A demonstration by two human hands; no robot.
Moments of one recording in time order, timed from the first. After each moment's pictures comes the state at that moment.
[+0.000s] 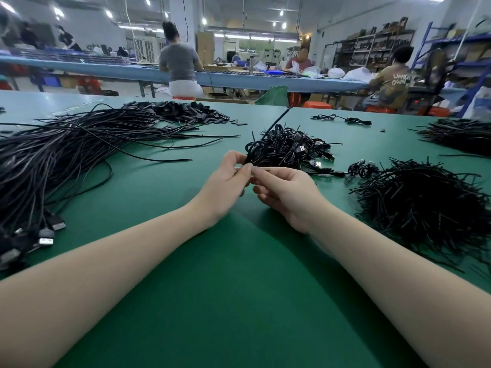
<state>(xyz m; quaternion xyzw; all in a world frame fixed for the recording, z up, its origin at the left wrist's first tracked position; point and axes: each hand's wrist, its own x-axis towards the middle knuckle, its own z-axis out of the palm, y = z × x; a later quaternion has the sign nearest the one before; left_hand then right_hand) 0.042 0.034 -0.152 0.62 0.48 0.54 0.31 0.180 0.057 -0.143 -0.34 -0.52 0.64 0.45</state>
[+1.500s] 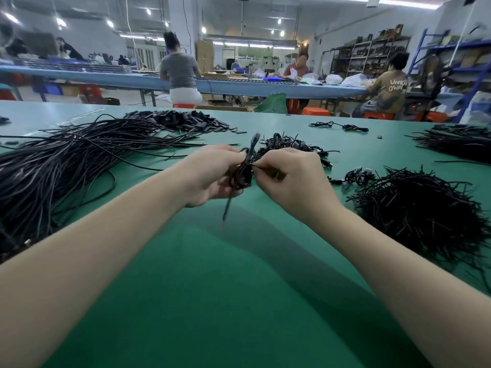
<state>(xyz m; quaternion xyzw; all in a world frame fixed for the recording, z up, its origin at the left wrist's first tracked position) 0.033 0.008 -0.075 0.48 0.56 0.46 0.49 0.191 0.039 -0.101 -0.27 -0.85 -0.03 0.46</state>
